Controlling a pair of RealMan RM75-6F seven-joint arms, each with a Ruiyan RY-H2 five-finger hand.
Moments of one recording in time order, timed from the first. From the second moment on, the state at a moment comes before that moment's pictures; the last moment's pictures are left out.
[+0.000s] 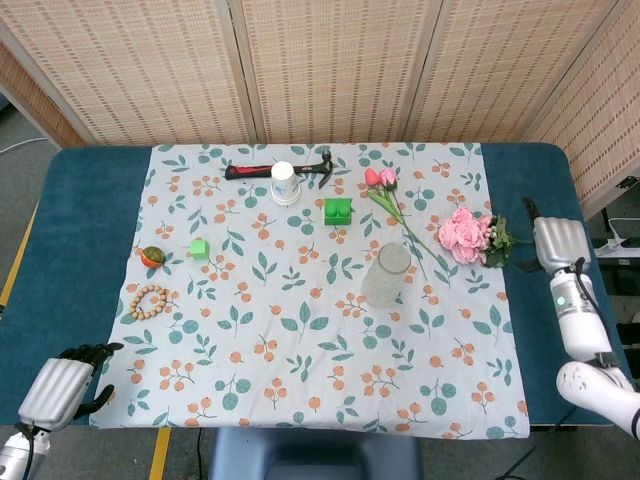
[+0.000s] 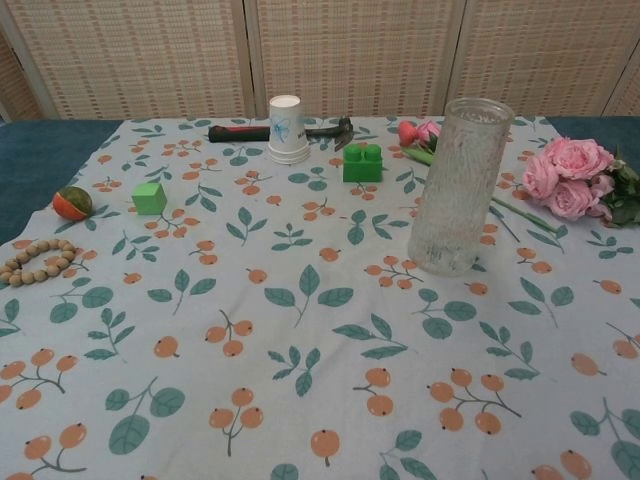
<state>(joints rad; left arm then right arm) -0.14 -1.09 0.10 -1.66 1.61 1.34 0.16 0.57 -1.20 0.34 -1.34 -0.80 0.82 -0.44</state>
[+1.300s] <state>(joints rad) -0.15 -1.11 0.11 -1.65 1.60 1.29 0.22 0.78 -1.71 0.26 -0.36 -1.04 0.41 0.10</state>
